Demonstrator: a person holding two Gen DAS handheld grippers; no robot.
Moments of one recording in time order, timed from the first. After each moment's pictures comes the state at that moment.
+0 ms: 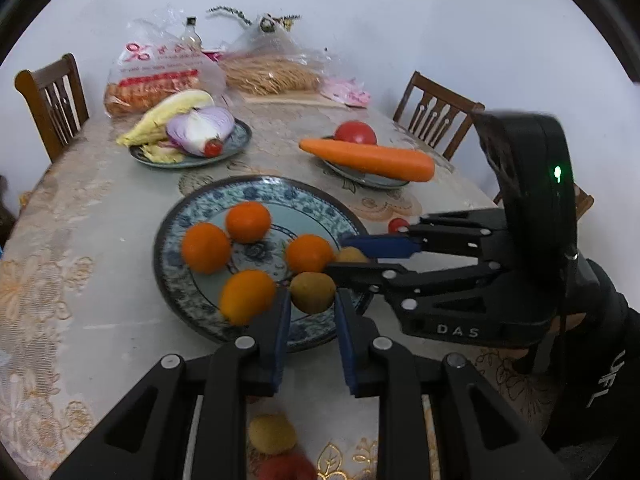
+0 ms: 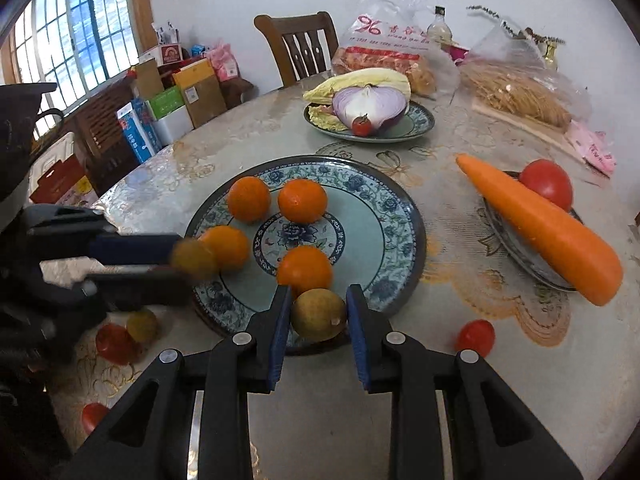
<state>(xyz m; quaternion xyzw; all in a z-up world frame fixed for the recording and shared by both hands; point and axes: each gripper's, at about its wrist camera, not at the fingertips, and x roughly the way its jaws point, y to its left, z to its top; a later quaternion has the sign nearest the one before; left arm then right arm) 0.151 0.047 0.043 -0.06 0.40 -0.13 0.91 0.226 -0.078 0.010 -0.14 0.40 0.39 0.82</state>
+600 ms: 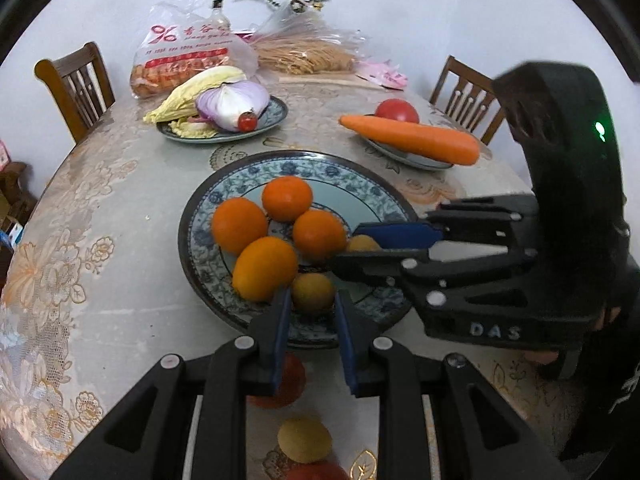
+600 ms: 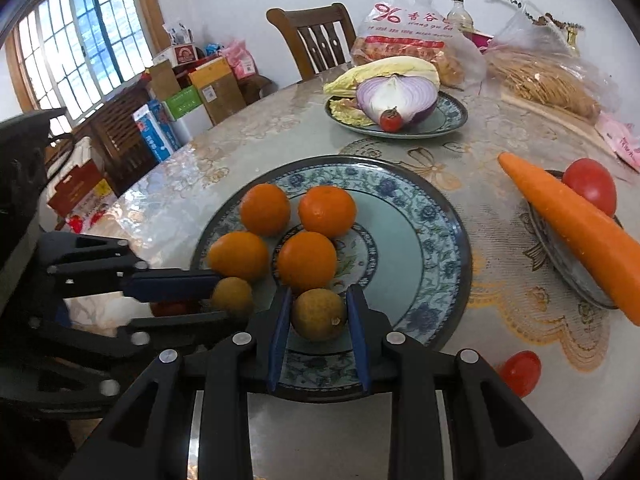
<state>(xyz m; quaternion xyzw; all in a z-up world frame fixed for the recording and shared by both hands) 0.160 0.052 0.027 -0.05 0.43 -0.07 0.90 0.235 -0.059 0.001 -0.11 0.42 0.43 0.79</state>
